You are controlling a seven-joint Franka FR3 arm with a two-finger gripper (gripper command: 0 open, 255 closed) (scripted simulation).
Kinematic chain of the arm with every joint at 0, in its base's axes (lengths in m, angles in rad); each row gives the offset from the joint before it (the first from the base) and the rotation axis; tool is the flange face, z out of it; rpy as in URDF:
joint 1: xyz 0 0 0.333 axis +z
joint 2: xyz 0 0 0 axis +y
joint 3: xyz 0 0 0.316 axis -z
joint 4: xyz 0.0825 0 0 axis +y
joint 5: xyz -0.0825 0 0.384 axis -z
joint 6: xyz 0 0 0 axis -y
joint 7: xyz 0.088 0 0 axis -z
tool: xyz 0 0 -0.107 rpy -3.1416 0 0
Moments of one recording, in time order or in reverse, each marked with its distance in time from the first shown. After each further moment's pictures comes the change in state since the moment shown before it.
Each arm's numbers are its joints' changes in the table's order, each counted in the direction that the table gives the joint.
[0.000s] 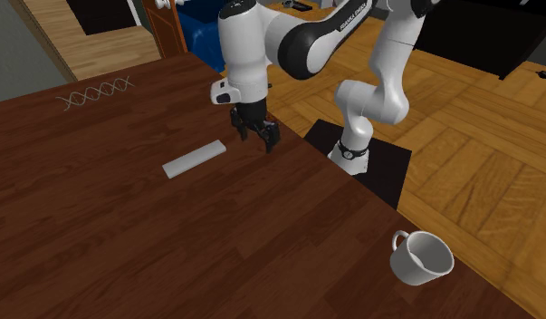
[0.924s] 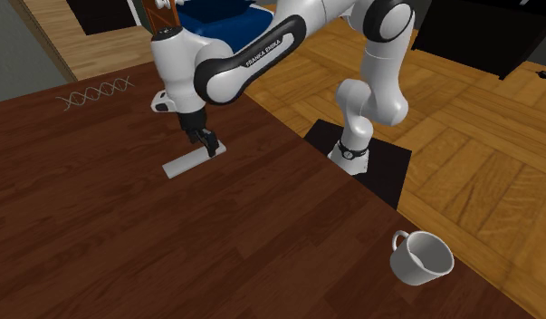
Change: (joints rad) arm -0.100 0.487 0.160 -0.352 -0.176 0.136 -0.272
